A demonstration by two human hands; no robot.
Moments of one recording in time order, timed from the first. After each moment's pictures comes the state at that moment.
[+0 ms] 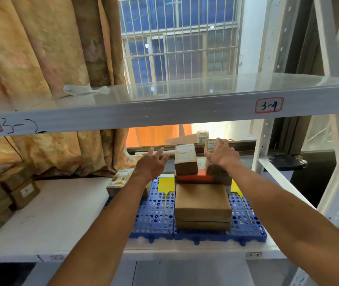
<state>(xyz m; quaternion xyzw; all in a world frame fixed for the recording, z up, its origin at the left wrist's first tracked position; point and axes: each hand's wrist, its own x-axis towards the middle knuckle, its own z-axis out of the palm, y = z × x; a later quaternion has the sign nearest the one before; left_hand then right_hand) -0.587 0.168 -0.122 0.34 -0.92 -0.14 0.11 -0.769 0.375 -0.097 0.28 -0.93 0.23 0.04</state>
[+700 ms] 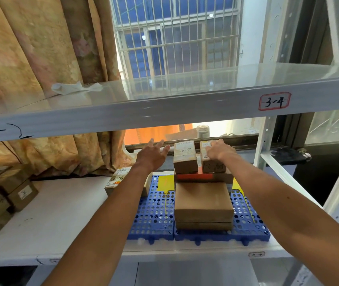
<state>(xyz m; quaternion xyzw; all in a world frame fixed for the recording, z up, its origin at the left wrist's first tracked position) -0.604 0.183 -0.094 0.33 -0.93 -0.07 0.13 -0.803 0.345 -0.112 0.31 -0.94 0.16 -0.03</state>
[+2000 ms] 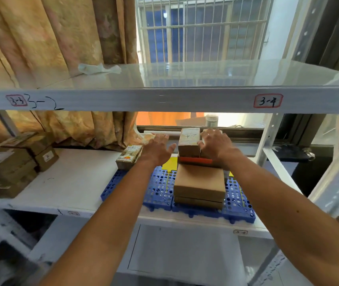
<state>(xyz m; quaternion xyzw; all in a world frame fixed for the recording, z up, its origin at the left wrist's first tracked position) -0.546 0.248 -0.088 0.35 -0.93 -0.08 0.09 -0.719 0.392 -0.069 0.50 -0.86 0.07 0.09</state>
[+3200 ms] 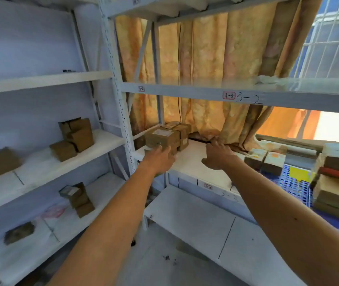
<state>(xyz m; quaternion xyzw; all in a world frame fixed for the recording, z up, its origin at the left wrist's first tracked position) 0.007 0.222 -0.045 0.56 -0.83 -0.05 0.04 -0.216 0.272 -0.032 0.67 -0.74 0.02 0.03</state>
